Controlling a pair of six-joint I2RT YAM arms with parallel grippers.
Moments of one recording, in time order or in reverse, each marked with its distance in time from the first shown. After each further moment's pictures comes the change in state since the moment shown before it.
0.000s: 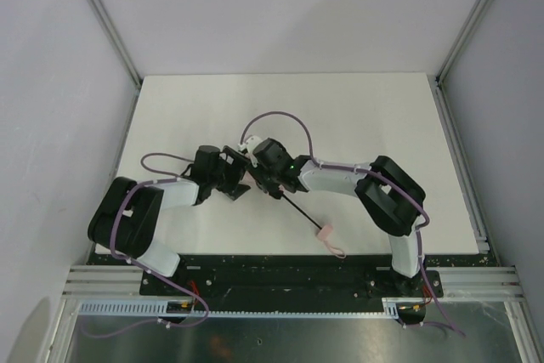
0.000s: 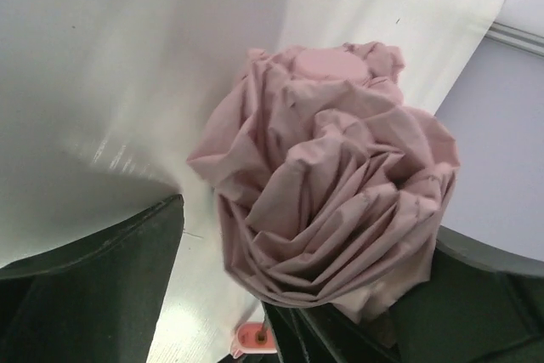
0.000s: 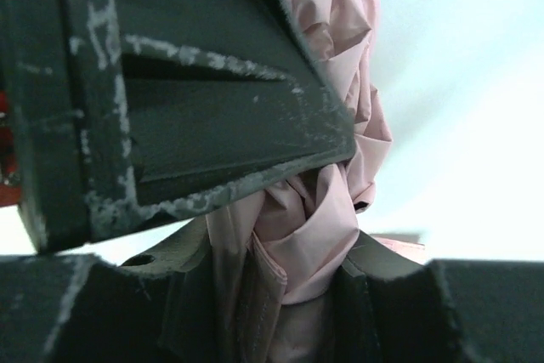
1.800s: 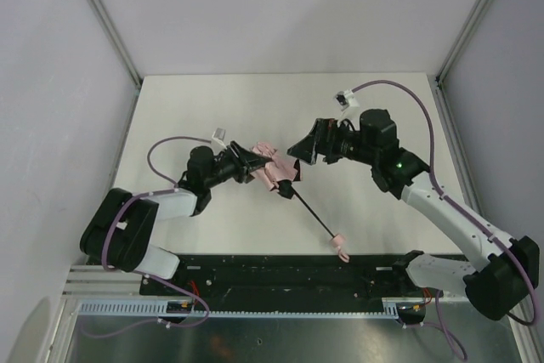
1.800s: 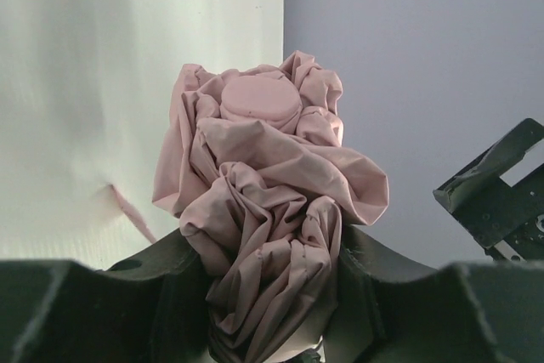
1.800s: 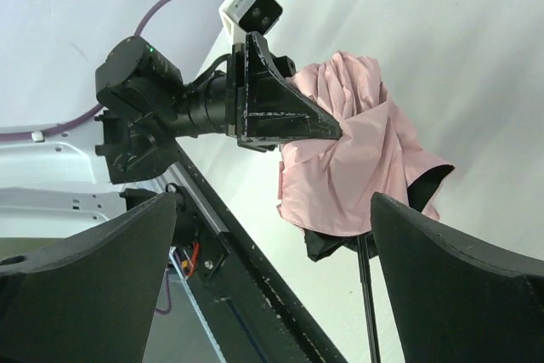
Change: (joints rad) left arm -0.042 -0.092 -0.092 0.498 0.260 0.041; right arm -0.355 -0.792 -0.287 -0.010 -0.521 0.536
